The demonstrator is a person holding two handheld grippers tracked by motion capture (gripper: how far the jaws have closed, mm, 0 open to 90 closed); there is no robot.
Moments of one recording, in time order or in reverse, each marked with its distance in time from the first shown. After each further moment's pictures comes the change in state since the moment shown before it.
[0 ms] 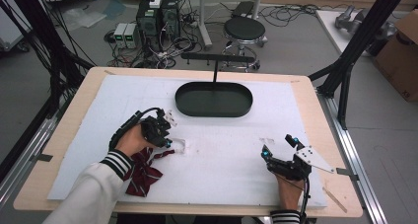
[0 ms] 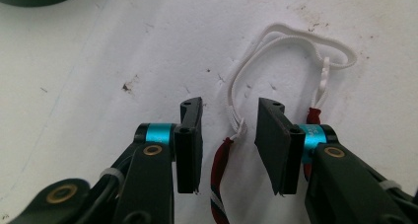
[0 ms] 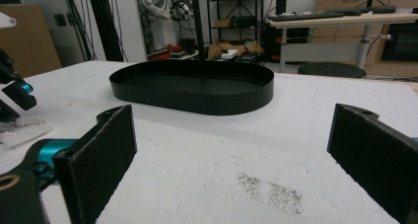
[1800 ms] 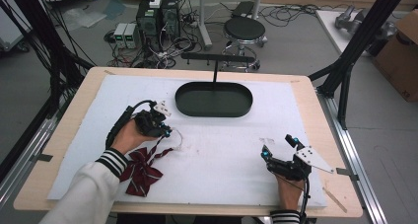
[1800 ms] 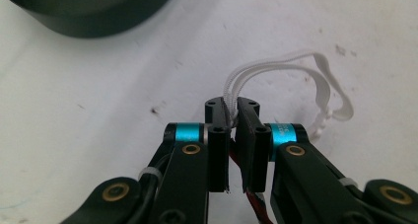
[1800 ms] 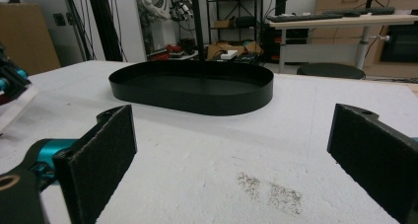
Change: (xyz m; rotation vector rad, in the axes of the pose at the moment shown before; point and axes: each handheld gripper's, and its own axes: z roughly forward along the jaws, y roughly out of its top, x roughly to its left) left arm 0.013 -0.004 -0.023 -0.207 0.010 -0.100; right arm 0.000 0.000 0.000 -0.006 0.000 -0.011
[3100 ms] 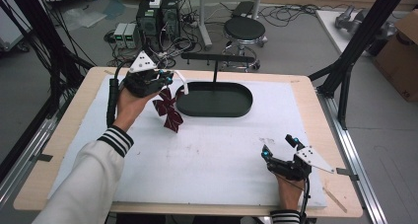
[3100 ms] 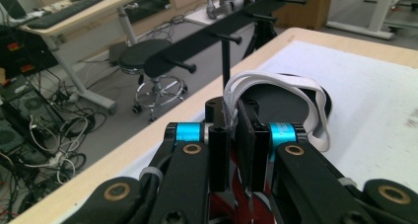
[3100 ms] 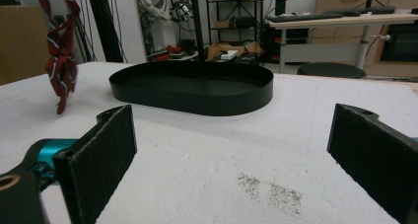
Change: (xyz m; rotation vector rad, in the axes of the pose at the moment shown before) left arm 0.038 0.061 -0.069 -0.551 0.269 -0.091; right arm -0.001 0.000 0.000 -0.002 0.001 0.012
